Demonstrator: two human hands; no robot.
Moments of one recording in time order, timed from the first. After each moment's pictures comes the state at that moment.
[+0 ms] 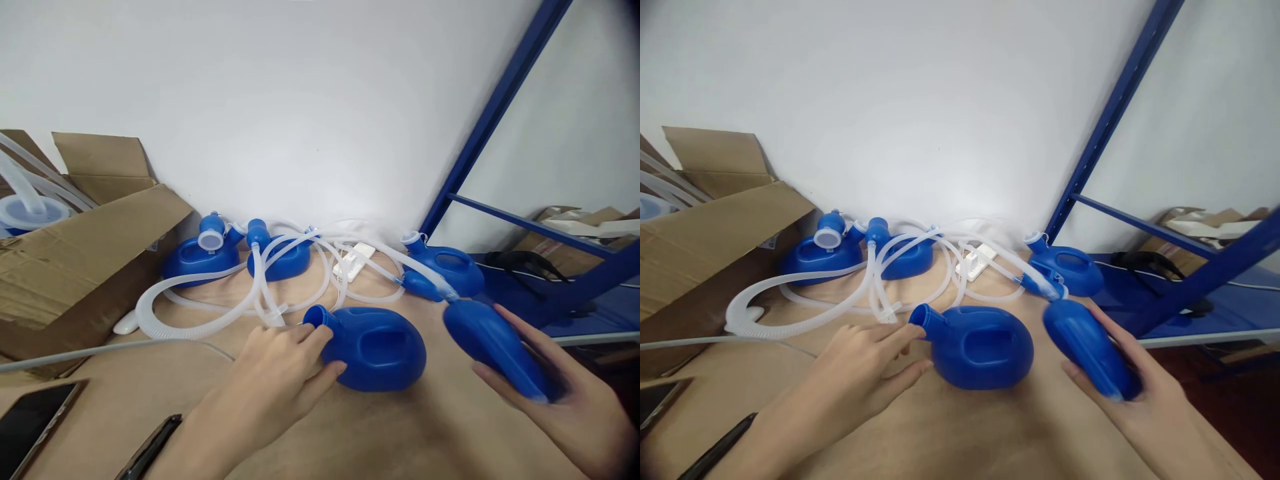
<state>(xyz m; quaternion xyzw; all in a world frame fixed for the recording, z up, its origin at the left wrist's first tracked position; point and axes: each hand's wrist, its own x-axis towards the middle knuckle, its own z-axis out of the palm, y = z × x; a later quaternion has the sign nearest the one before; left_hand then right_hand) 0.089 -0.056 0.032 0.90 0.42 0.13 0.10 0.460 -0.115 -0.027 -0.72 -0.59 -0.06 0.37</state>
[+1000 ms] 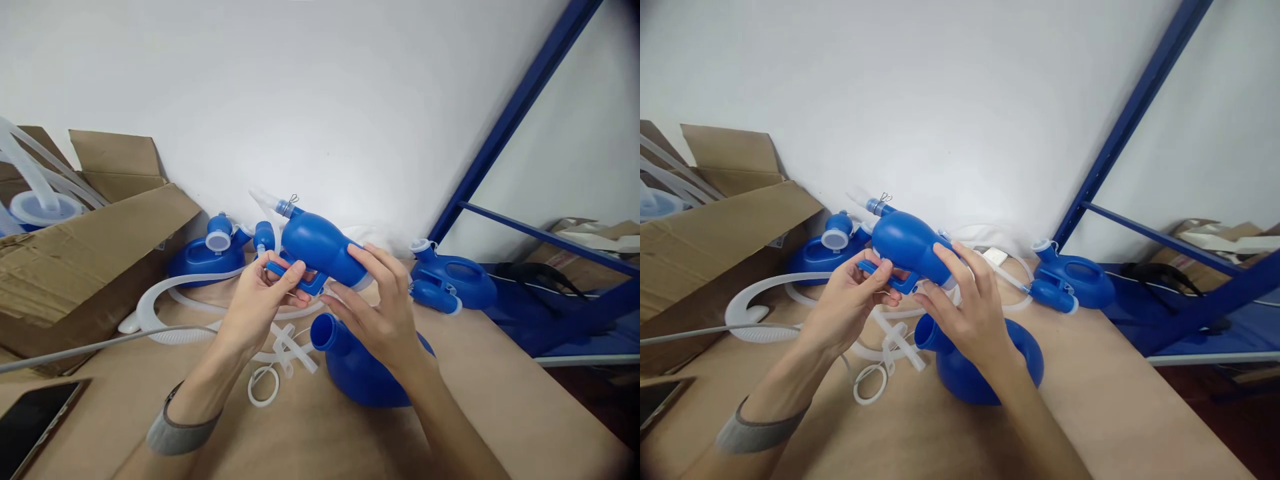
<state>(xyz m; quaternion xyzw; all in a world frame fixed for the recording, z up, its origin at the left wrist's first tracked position) 0.084 0.010 0.044 0.45 0.34 0.58 0.58 0.277 0.002 0.025 -0.30 -0.77 -0.33 0.45</state>
